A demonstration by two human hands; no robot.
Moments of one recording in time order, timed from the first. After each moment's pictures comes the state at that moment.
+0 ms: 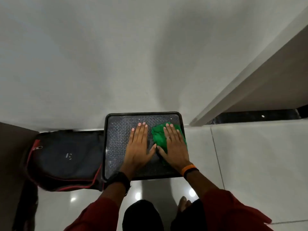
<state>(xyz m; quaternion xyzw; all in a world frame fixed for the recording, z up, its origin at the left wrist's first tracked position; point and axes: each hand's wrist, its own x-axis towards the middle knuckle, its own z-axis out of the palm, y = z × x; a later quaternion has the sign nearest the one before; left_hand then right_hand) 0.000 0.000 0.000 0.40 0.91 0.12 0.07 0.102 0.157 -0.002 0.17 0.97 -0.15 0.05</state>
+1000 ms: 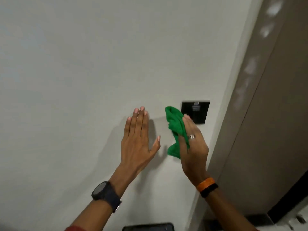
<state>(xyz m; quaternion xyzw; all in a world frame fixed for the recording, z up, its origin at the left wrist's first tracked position) -0.060 0.060 0.744 0.40 0.81 0.22 -0.36 0.058 0.200 0.733 0.06 0.78 -0.22 -0.58</state>
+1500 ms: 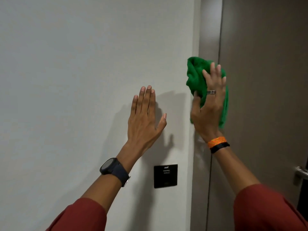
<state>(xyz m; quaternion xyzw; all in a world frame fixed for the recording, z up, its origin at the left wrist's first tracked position) -0.037 0.173 1.003 0.44 0.68 0.26 -0.53 0.087 0.331 1.039 0.01 0.64 0.01 -0.77</state>
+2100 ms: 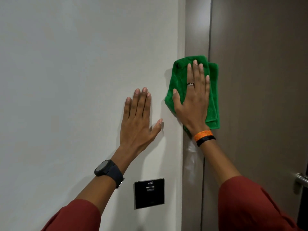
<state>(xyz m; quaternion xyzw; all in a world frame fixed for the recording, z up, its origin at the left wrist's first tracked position) -0.089 0.268 0.989 0.41 0.65 0.20 -0.61 0.036 0.413 1.052 0.13 0.69 0.08 -0.71</state>
